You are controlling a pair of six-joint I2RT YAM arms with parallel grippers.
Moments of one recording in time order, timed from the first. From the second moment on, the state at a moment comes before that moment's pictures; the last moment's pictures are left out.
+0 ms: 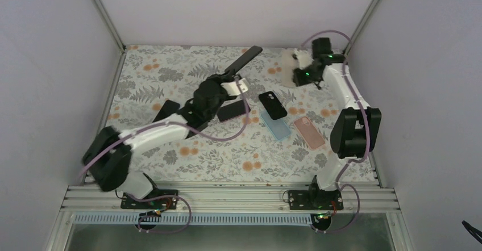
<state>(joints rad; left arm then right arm) -0.80 1.58 1.00 0.54 -0.40 0.83 0.13 1.79 1.64 -0.88 -0.31 -0.20</state>
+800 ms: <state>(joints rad) -0.94 1.14 0.52 -0.21 -0.27 0.89 0.43 1.80 1.28 -1.10 -0.26 -0.44</state>
